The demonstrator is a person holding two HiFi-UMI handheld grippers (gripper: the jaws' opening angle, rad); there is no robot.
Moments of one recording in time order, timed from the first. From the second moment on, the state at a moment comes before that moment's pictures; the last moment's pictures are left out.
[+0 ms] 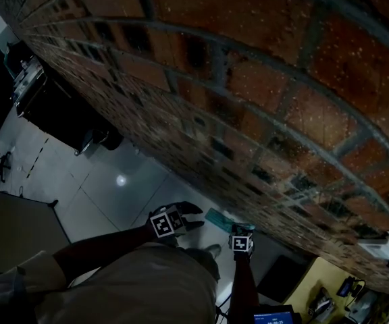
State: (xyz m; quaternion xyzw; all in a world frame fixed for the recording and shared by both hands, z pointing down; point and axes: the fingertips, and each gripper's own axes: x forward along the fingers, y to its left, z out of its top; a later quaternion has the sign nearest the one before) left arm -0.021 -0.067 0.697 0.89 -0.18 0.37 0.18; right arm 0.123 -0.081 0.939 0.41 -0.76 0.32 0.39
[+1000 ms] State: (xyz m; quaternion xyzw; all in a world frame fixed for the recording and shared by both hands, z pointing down) left arm -0.014 -0.074 0.695 0.89 -0.17 0.37 0.18; right arm 0.120 -0.118 0.929 0.42 -0.74 0.36 0.37
